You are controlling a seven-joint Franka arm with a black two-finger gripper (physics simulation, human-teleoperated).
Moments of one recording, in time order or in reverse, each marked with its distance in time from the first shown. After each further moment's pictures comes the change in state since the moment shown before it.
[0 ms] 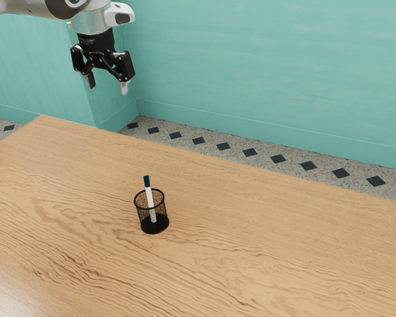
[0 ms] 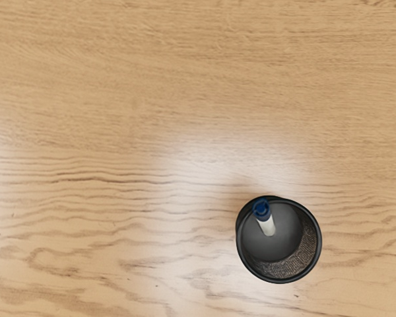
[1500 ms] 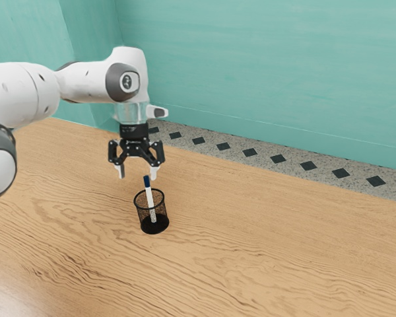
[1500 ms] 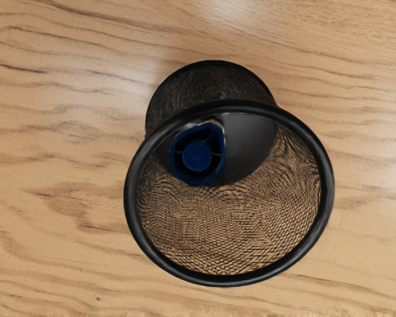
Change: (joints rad) arm 0.026 0.290 -0.006 -0.150 -0.215 0.011 -0.113
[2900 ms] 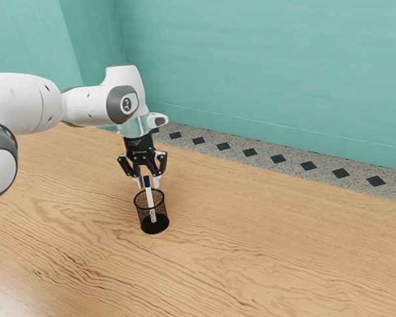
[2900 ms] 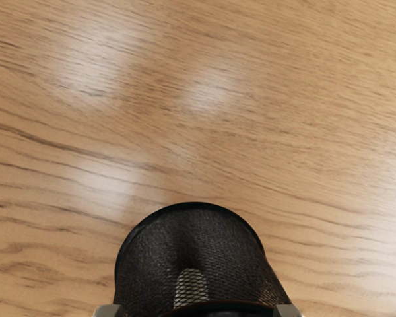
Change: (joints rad) arm 0.010 0.005 -0.003 -0.140 -0.052 0.337 -0.014
